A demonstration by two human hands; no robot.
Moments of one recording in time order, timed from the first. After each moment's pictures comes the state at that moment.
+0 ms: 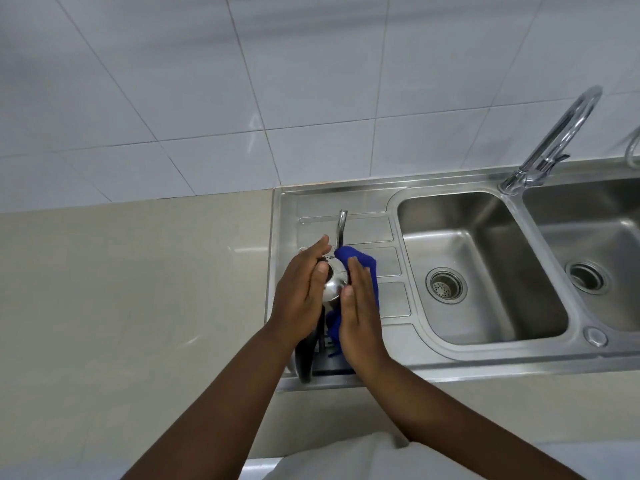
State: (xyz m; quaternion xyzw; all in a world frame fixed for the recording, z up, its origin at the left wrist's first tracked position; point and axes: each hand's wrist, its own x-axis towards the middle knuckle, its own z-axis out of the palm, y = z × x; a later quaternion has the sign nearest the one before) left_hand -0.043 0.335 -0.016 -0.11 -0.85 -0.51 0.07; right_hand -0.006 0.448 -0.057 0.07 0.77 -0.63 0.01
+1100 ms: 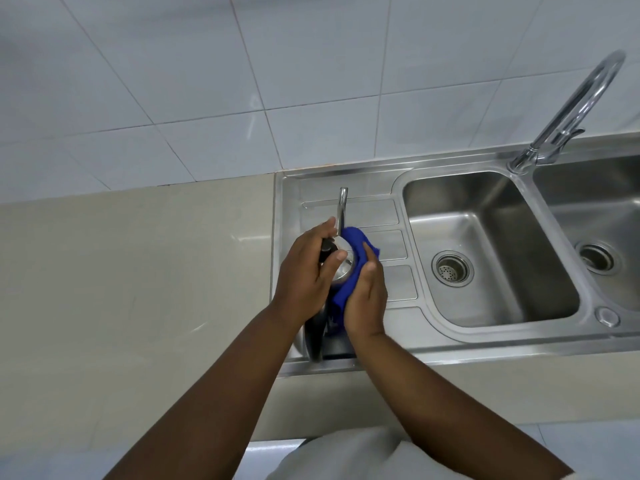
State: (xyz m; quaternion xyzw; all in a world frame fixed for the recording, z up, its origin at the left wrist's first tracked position) left_hand -0.050 0.332 -0.013 -0.14 -0.88 -0.44 0.06; right_hand -0.026 0.433 -0.077 0.19 0.70 -0.68 -0.10
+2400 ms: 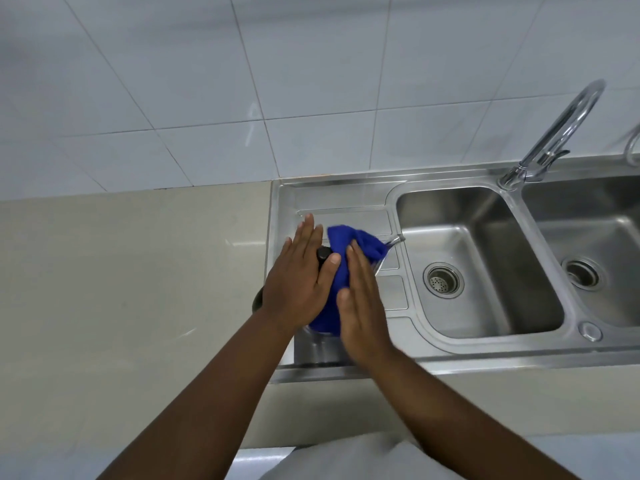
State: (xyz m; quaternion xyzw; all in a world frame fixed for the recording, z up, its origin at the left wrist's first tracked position) left_hand -0.050 0.337 -0.001 -0.12 -0.95 -0.29 0.01; right_hand -0.002 0.458 -0.043 -0.05 0.81 -0.58 -0.07
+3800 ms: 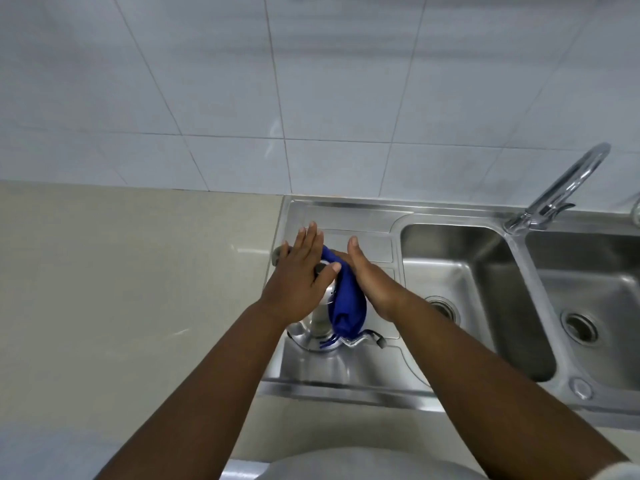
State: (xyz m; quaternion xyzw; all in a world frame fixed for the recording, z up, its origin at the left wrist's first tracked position) left_hand -0.075 0.336 -0.002 -0.10 -0.94 -0.32 -0.03; right_hand -0.095 0.501 0.012 0.01 0.71 -0.63 0.32
